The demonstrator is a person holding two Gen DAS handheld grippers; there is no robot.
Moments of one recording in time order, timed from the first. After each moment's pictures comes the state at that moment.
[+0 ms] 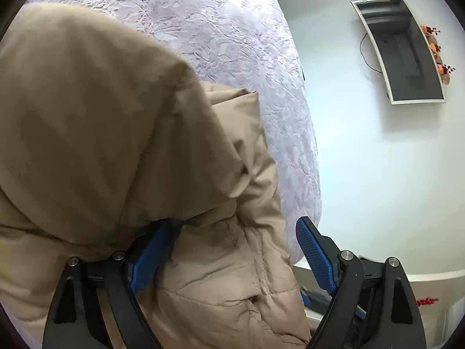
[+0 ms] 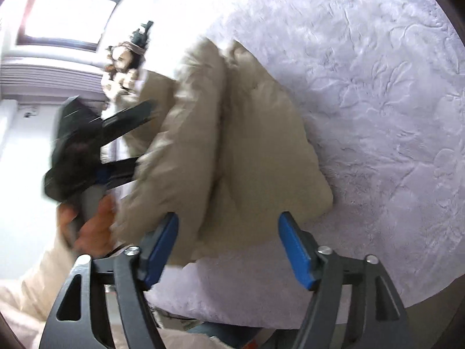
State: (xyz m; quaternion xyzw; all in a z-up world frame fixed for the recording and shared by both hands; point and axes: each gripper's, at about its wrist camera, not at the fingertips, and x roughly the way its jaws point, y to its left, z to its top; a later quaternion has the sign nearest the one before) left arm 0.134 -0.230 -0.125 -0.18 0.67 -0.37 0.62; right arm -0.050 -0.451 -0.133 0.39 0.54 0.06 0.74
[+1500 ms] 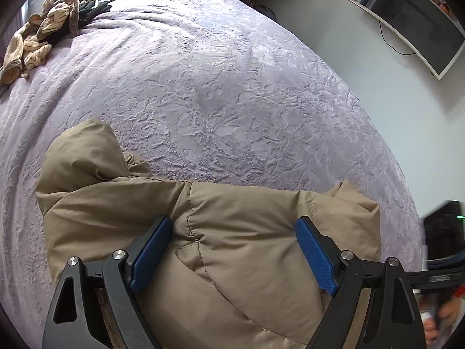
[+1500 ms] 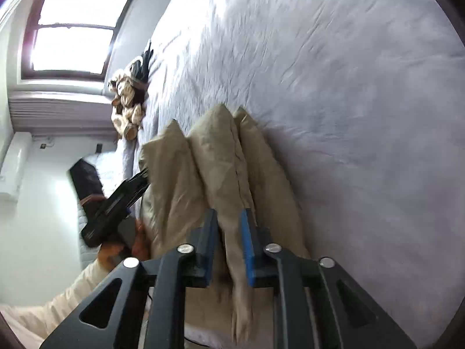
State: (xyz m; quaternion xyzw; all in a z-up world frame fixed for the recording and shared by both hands) left arm 0.192 -0.203 -0.138 0.01 0.53 -0.28 0.80; right arm 0.015 -0.498 -0.182 0.46 0.51 0.08 0.72
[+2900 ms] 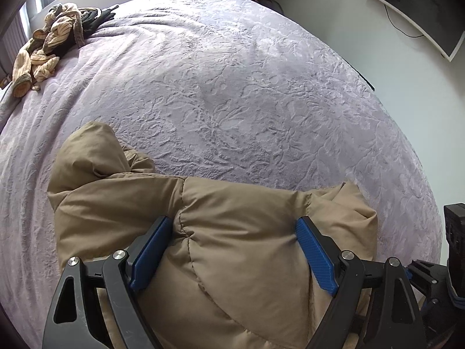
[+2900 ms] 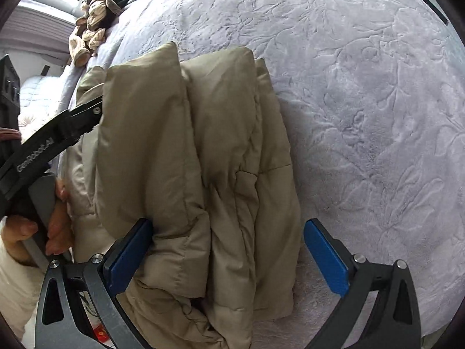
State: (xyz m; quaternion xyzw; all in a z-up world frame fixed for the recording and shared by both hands) left arm 0.180 -0.216 -0.131 0.07 0.53 -0.24 0.81; right arm 0.024 -0.435 -0.187 0.22 0.64 0.02 0.74
